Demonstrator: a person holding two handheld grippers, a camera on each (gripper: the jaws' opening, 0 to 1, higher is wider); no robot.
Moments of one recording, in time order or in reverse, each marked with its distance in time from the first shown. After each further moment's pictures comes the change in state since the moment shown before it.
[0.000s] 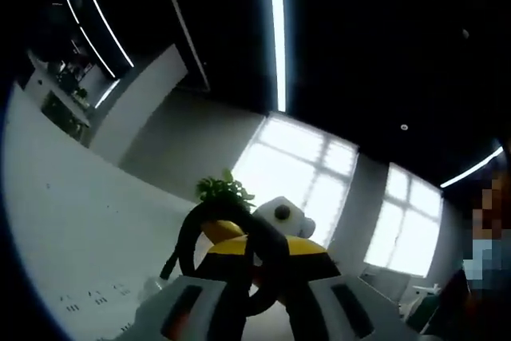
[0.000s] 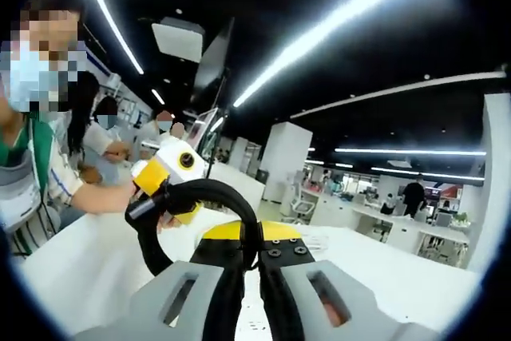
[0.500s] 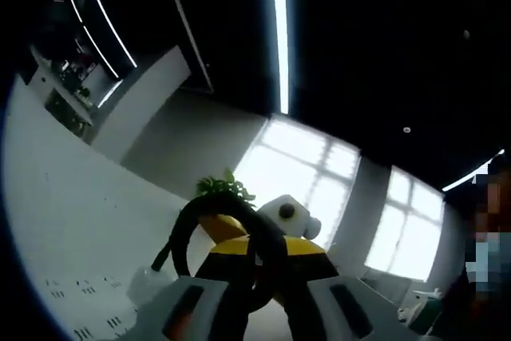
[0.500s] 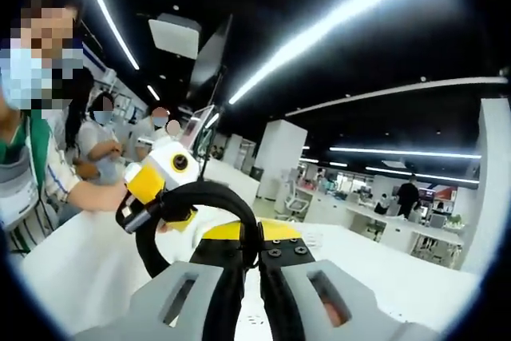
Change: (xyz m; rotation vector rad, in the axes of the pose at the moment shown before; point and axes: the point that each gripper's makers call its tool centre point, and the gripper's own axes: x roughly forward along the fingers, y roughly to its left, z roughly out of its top) left arm 0.013 0.003 -0.011 -0.028 -0.013 0.009; right arm -0.011 -0.002 -0.003 -0.023 0.025 -0.012
